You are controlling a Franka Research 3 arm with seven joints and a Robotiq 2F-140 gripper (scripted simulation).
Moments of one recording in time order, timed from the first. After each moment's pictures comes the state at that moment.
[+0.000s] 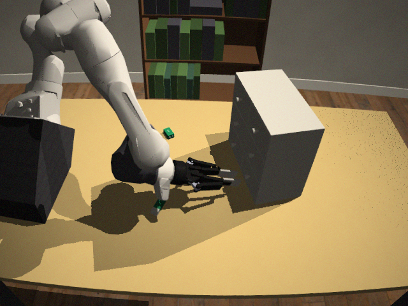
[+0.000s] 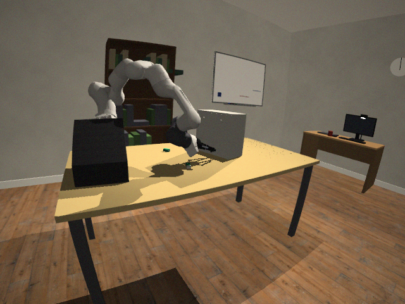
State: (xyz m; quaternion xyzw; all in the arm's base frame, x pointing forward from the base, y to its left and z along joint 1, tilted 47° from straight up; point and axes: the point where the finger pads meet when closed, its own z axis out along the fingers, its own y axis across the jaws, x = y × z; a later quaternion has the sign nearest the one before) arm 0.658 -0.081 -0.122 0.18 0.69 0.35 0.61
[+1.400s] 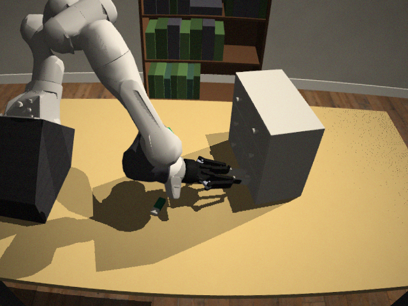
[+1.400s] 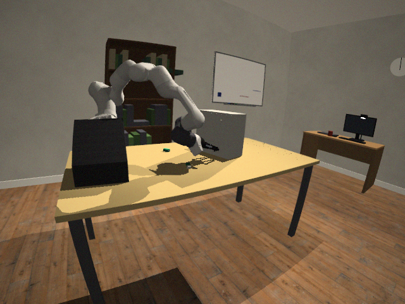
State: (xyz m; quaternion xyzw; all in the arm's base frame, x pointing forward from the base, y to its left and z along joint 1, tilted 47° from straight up) arm 0.691 -0.081 -0.115 0.17 0.69 0.35 0.61
